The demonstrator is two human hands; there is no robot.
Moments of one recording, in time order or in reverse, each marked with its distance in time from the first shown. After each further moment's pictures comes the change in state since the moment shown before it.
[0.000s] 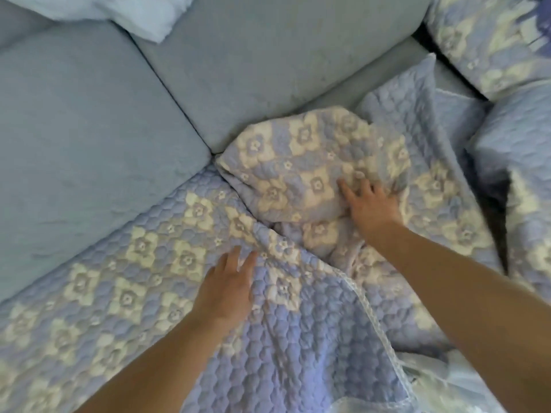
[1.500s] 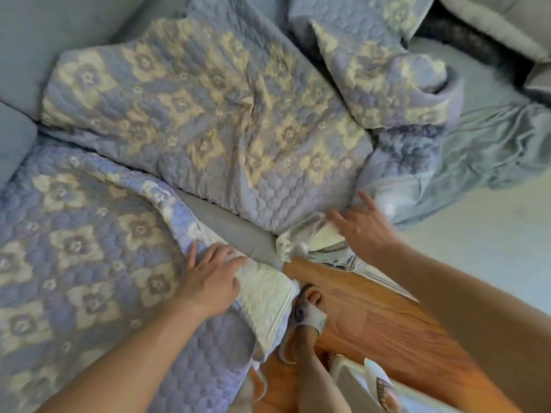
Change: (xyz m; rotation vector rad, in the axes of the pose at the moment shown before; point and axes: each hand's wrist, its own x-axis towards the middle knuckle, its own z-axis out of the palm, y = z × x) left_hand -0.059 0.060 0.106 0.233 -0.051 0.563; right_hand -0.335 0.008 0.155 0.089 -0.025 0.147
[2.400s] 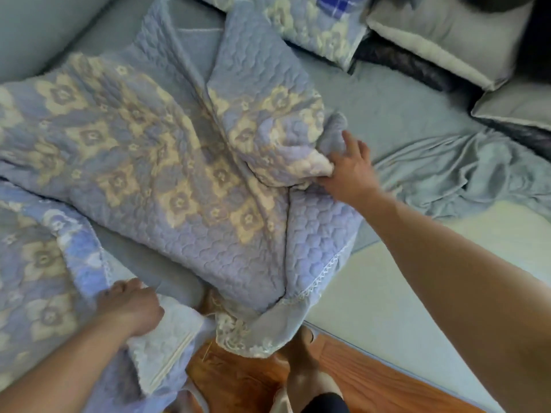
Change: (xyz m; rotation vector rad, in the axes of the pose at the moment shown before) left_hand 0.045 0.091 -0.032 0.103 -0.391 -0.536; right_hand 0.072 0.240 -0.002 0.415 0.264 0.392
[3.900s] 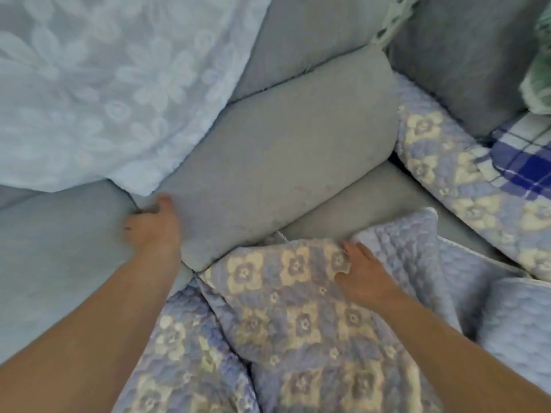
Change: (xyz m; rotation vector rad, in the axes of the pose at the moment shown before) left_hand 0.142 -0.374 -0.314 -1.795 1.049 -0.921; right_hand 0.233 -0.451 -0.040 0.343 -0.512 -0.291
